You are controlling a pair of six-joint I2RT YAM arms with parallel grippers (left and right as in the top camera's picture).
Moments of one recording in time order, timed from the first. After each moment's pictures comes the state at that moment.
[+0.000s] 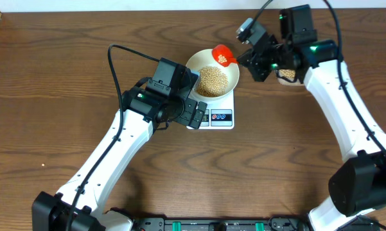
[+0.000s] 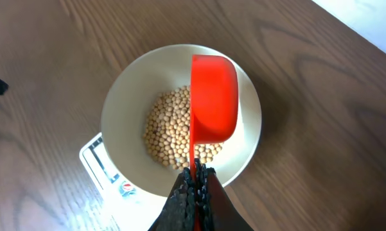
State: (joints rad) left arm -0.44 1.49 1.22 -0.84 0.16 -0.04; right arm 0.25 1.78 1.61 -0.76 -0.50 -0.48
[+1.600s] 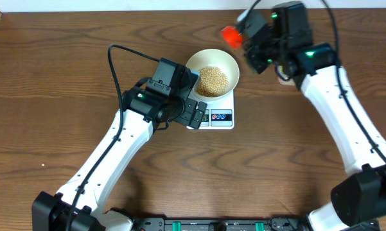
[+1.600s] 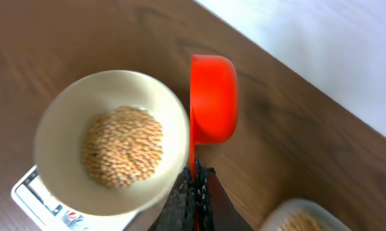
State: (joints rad) left arm -0.44 1.49 1.22 -0.84 0.16 -0.04; right arm 0.27 1.72 1.61 -0.66 -0.24 -0.38
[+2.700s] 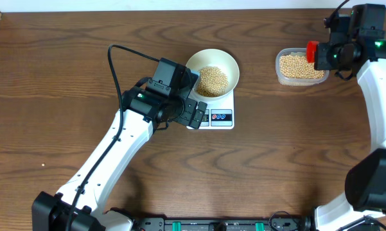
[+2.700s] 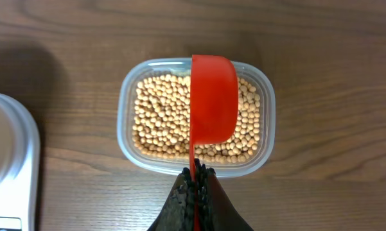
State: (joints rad) left arm -0.44 1.49 1.22 -0.84 0.16 -0.04; right arm -0.11 1.77 1.61 -0.85 -0.12 -0.10
